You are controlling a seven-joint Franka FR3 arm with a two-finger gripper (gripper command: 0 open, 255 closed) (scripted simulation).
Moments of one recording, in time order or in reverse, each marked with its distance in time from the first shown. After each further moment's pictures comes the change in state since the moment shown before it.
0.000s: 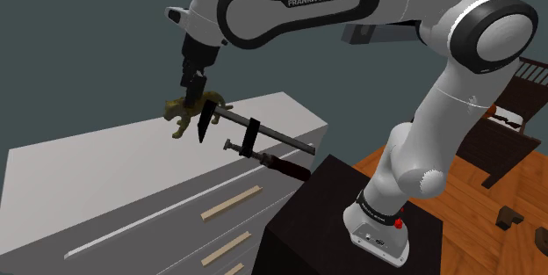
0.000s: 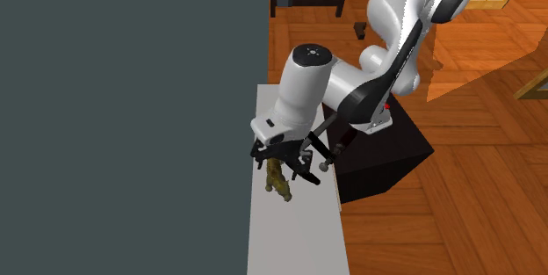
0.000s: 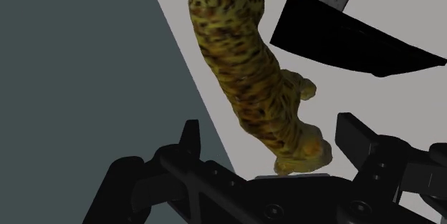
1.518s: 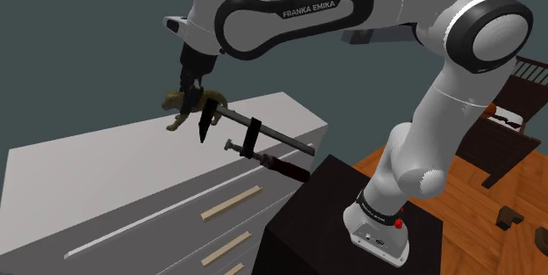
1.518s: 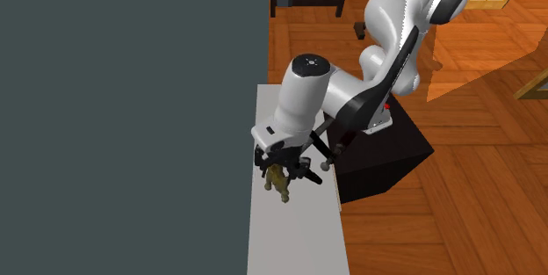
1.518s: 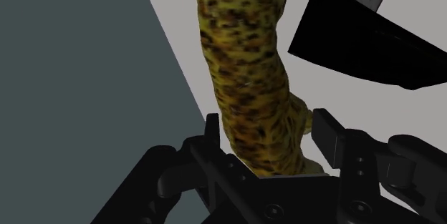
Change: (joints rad) arm 0.004 0.019 0.004 -0.028 -0.003 0.051 -0.007
